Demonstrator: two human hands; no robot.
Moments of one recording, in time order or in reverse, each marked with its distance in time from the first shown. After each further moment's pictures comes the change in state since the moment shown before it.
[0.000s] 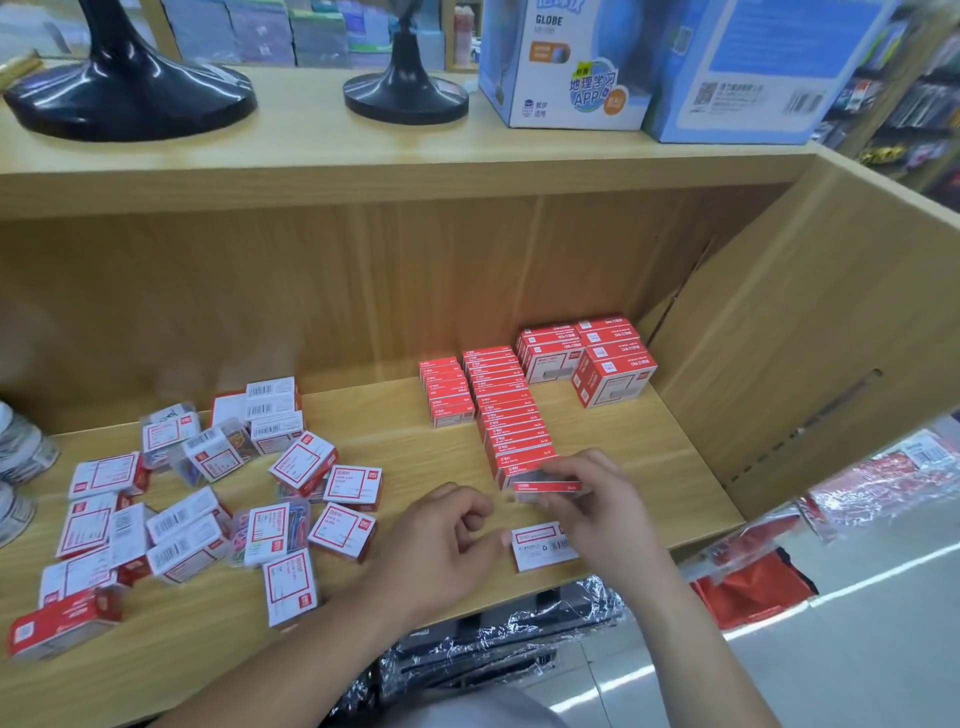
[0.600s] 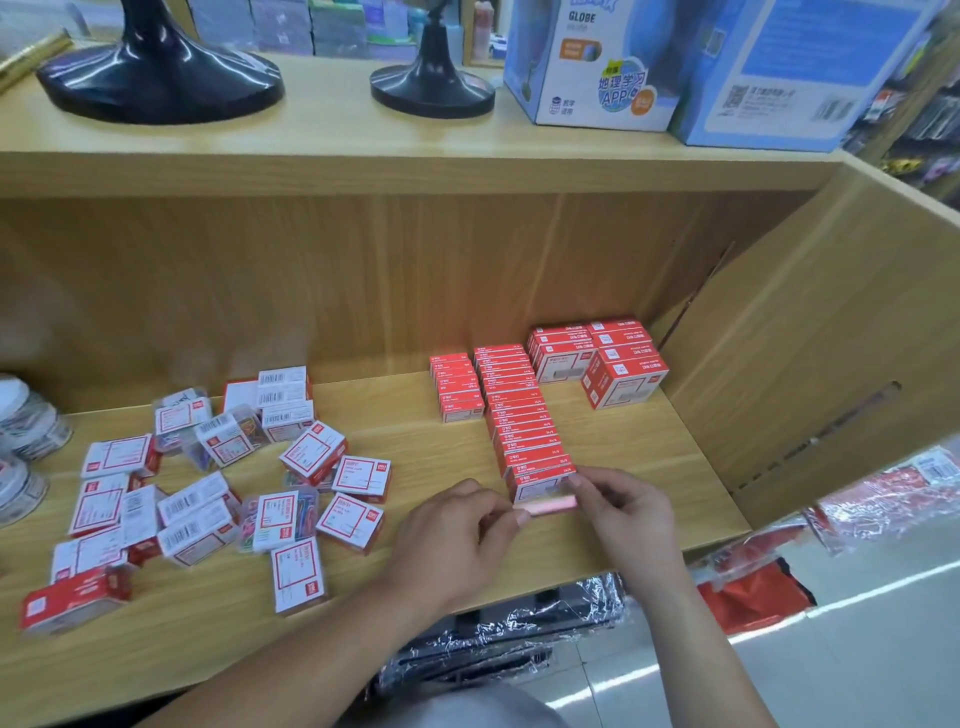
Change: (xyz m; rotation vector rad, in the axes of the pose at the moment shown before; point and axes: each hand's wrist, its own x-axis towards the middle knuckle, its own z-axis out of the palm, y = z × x) left_hand 0.004 0.009 0.011 0.249 0.067 0.065; right_hand 0.000 0.019 0.000 0.295 0.169 0.253
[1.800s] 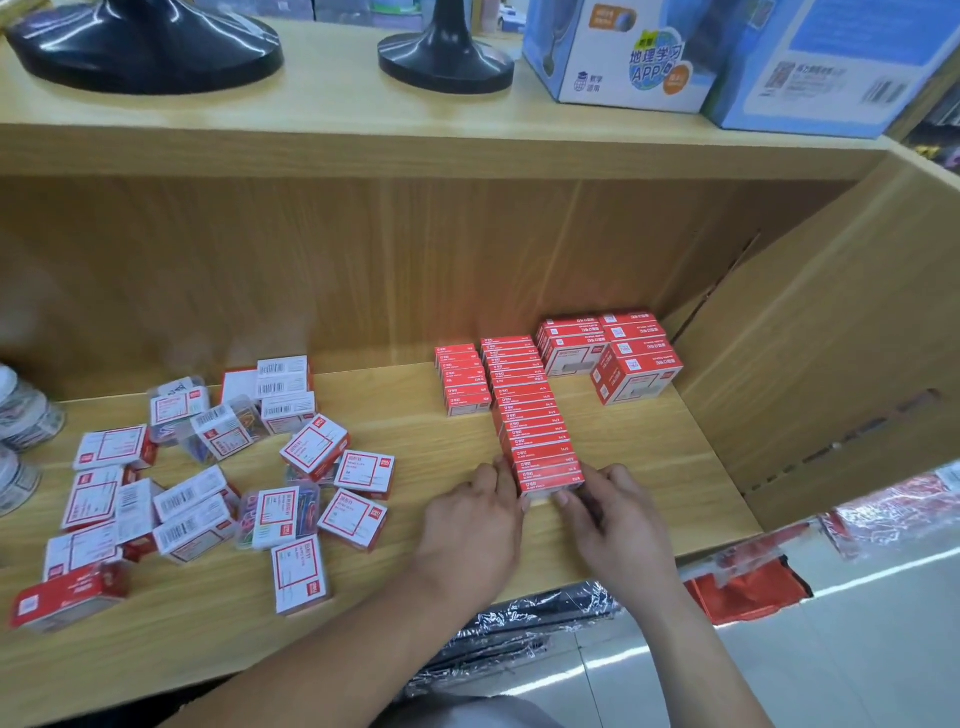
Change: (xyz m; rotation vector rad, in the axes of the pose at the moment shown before) left_hand 0.017 0.005 0.025 0.604 0.137 0.138; right_hand -0.001 0.016 0.003 -0.710 -0.074 -0.346
